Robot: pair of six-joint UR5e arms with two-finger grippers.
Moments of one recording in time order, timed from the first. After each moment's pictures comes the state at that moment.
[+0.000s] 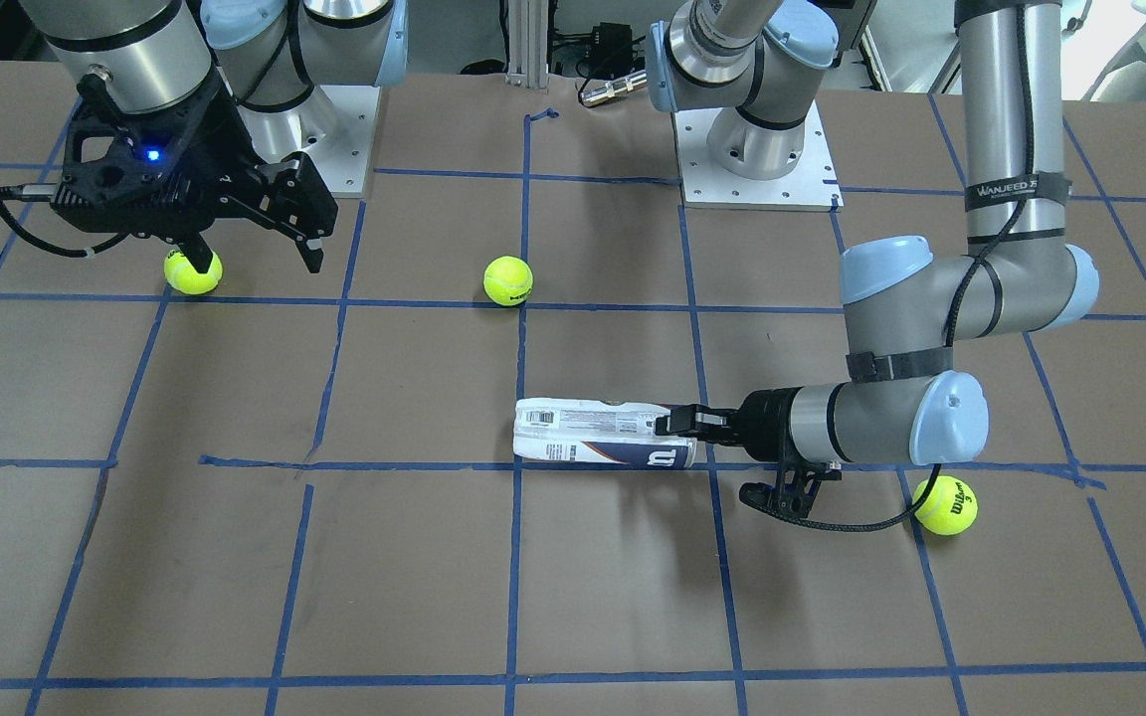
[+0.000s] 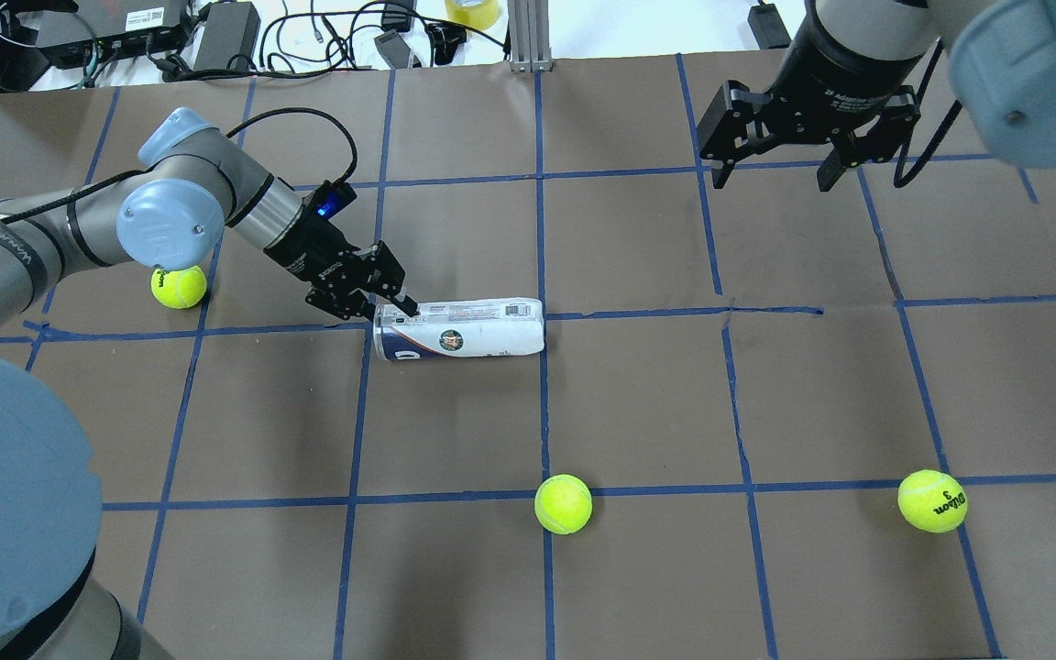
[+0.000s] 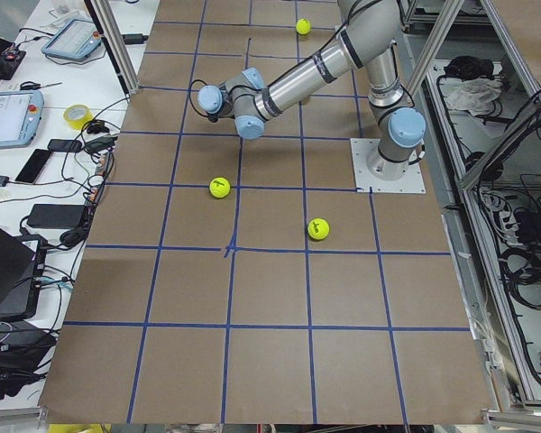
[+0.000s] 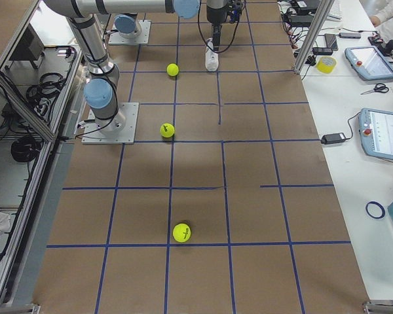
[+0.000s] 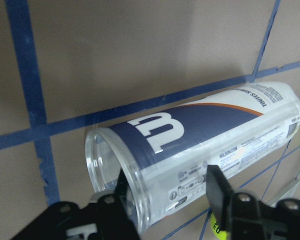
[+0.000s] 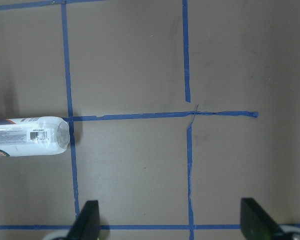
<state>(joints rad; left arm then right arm) -1.41 -2.05 -1.73 -1.41 1.01 0.29 1.60 -1.56 1.55 -1.63 -1.50 0.06</state>
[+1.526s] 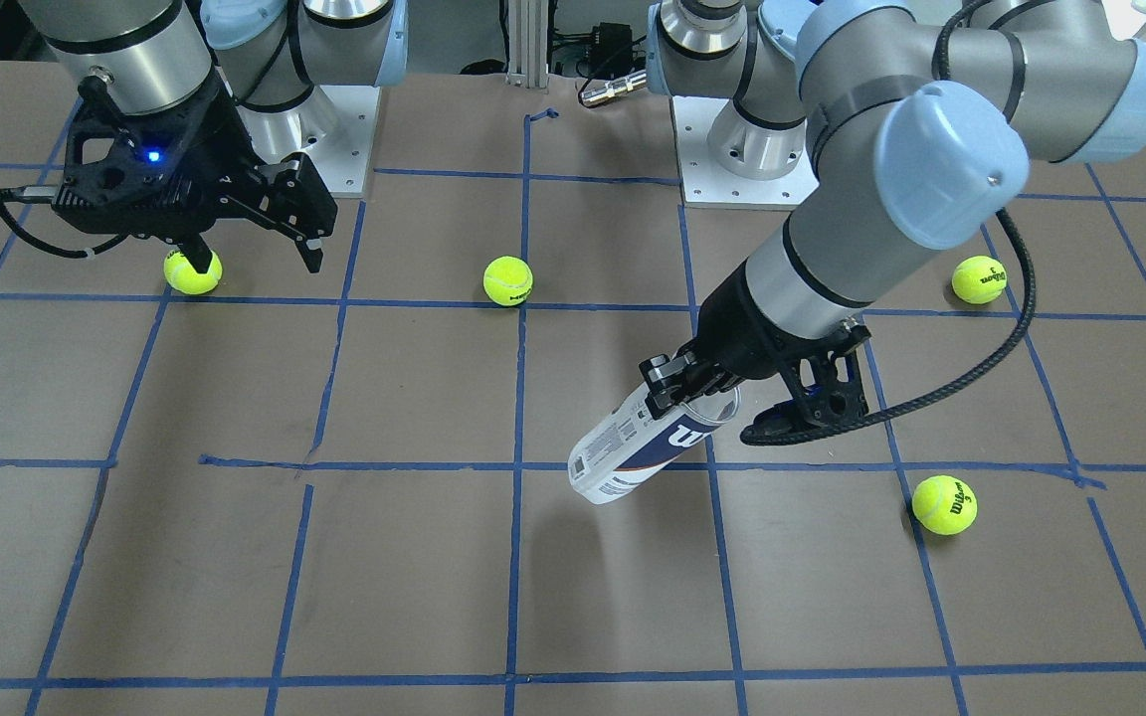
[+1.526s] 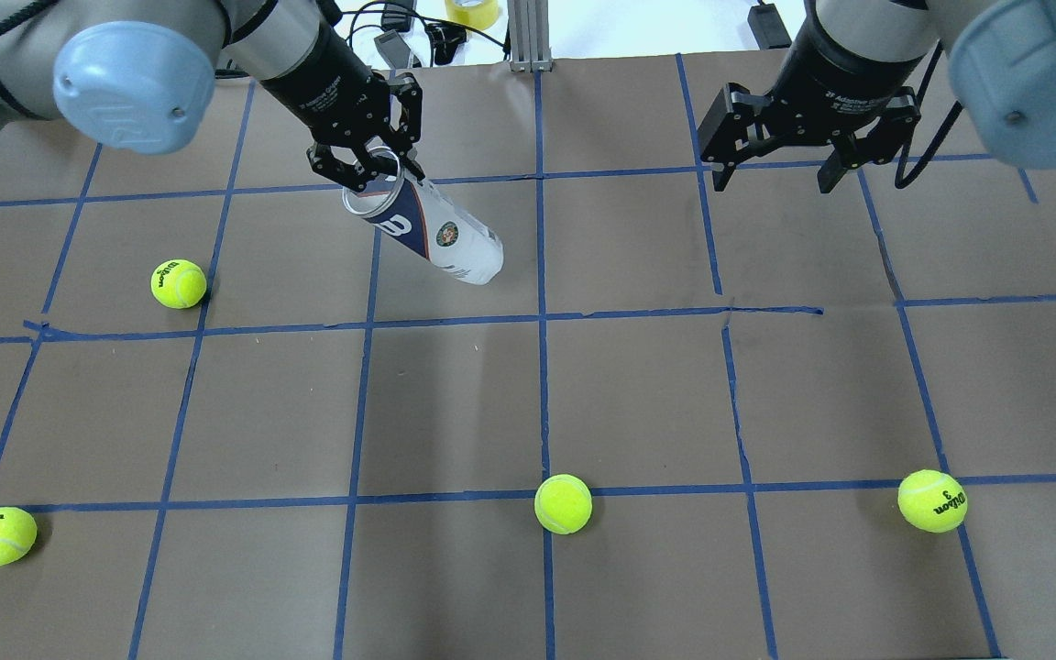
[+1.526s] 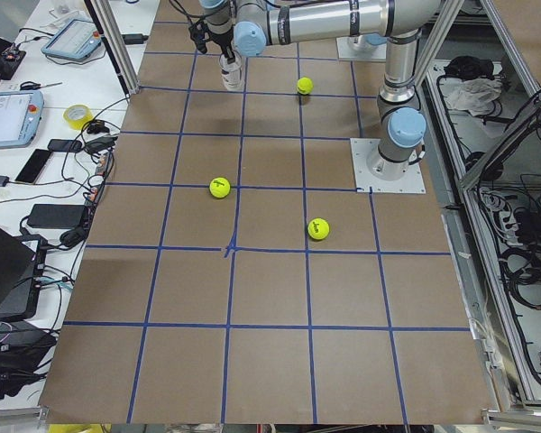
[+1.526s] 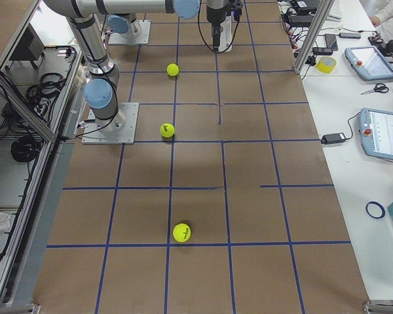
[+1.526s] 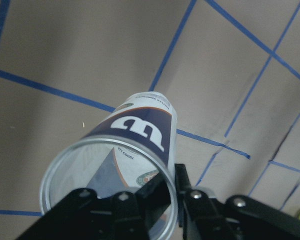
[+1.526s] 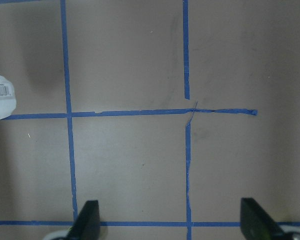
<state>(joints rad) -1.64 -1.85 -1.45 -1.38 1.30 -0.48 1.60 -1.56 1.55 -1.63 -1.50 0.06</state>
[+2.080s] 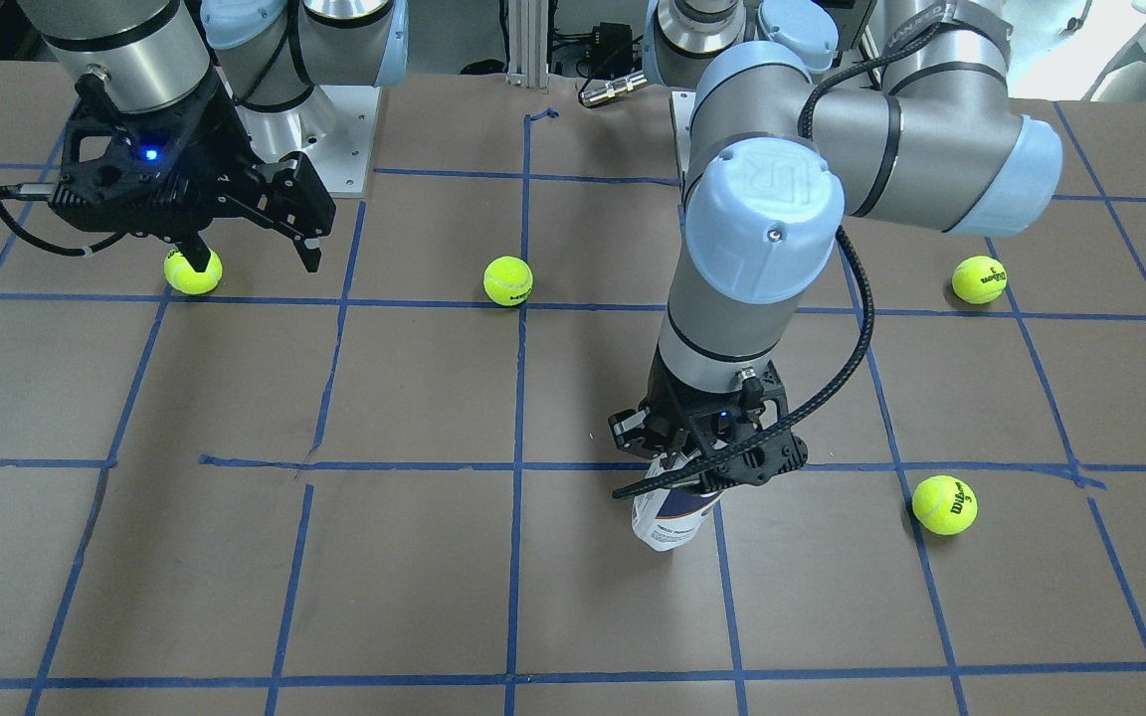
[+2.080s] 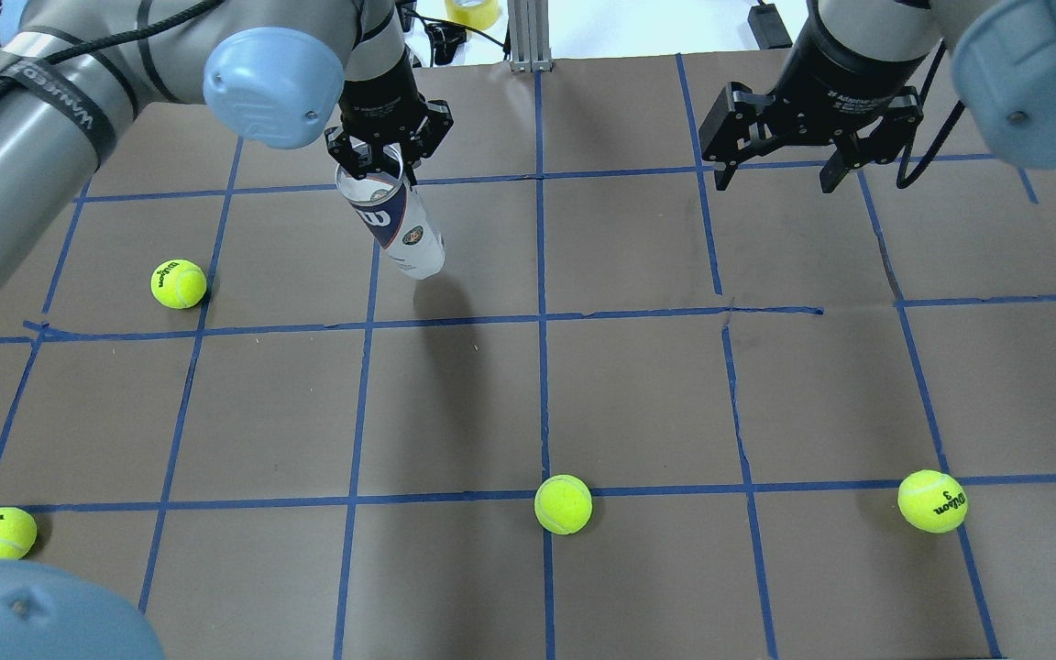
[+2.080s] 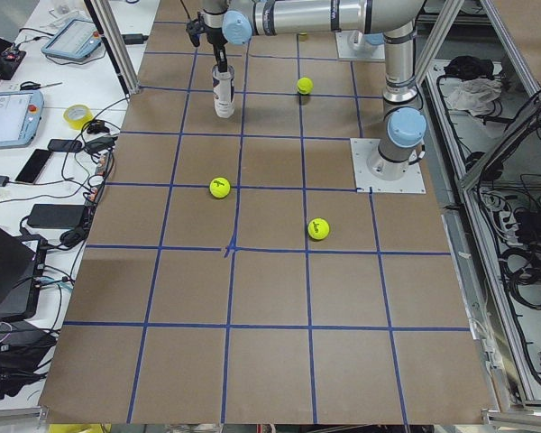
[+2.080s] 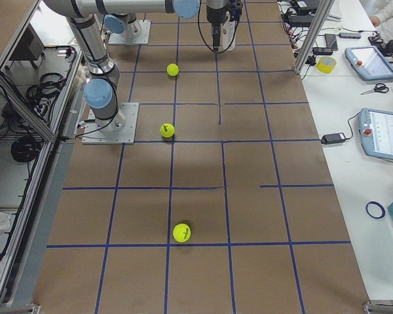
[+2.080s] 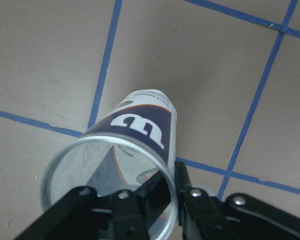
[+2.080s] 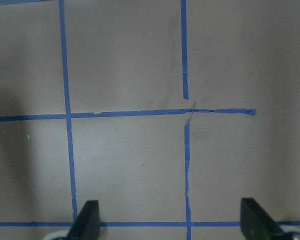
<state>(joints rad) -1.76 -1.99 -1.34 -1.35 1.63 -0.44 1.60 -1.56 1.55 -1.63 -1.50 0.06</state>
